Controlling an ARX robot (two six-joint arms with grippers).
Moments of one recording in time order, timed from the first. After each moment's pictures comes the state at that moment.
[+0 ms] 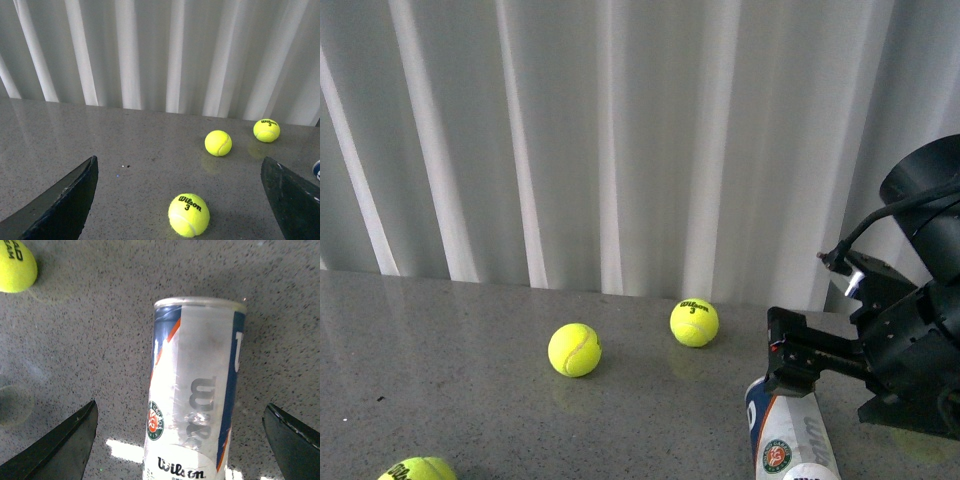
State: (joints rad) left arm 0.00 0.00 0.02 0.00 0.00 0.00; right arm 0.19 1.86 1.07 -0.21 -0.17 0.35
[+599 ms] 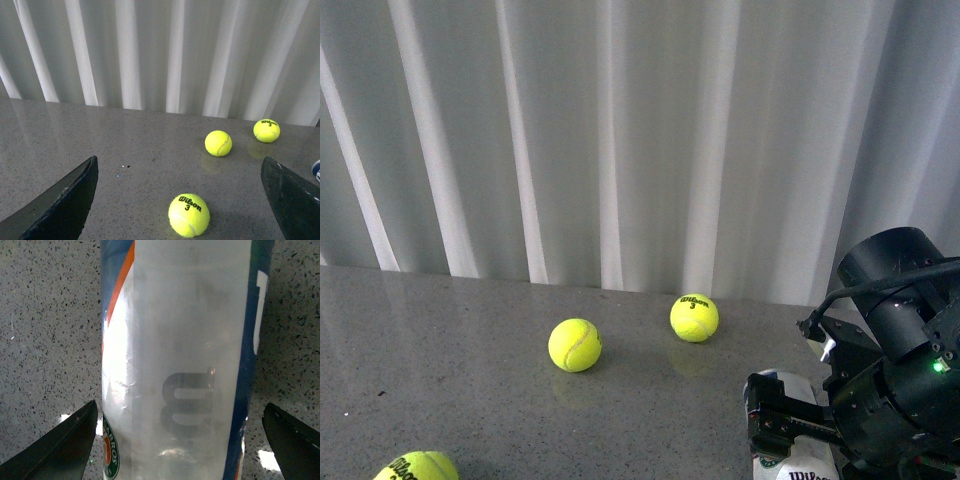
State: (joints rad) left arm 0.00 0.00 0.02 0.00 0.00 0.00; right arm 0.21 2.04 1.06 -0.12 -0.16 0.38
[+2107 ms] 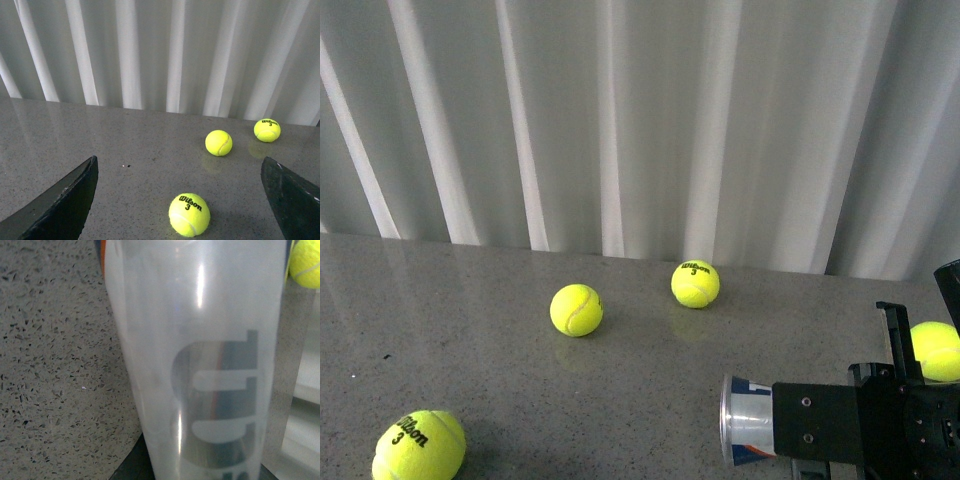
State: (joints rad) left arm 0.00 0.00 0.02 0.00 0.00 0.00; right arm 0.22 1.87 0.66 0.39 -0.08 -1.33
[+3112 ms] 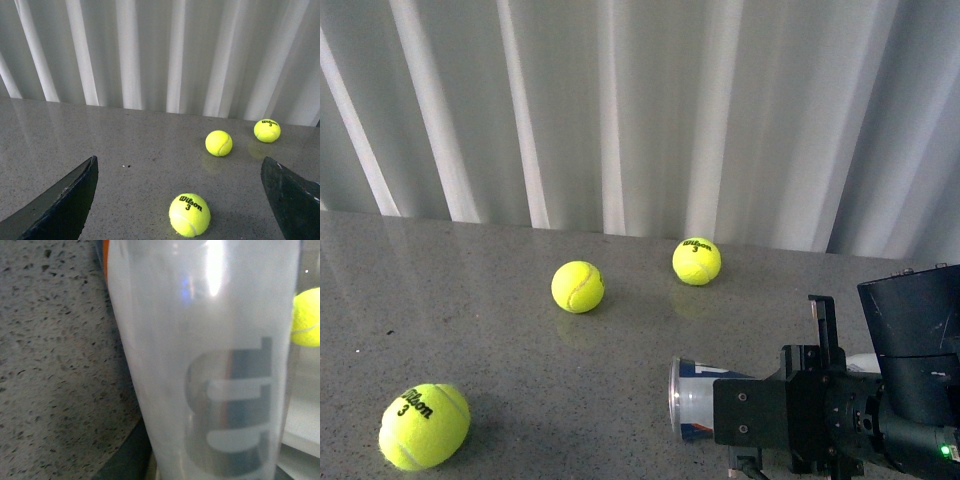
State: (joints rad) left arm 0.00 0.00 0.02 0.00 0.00 0.00; right arm 0.28 2.10 0.73 0.61 -0.11 -1.35
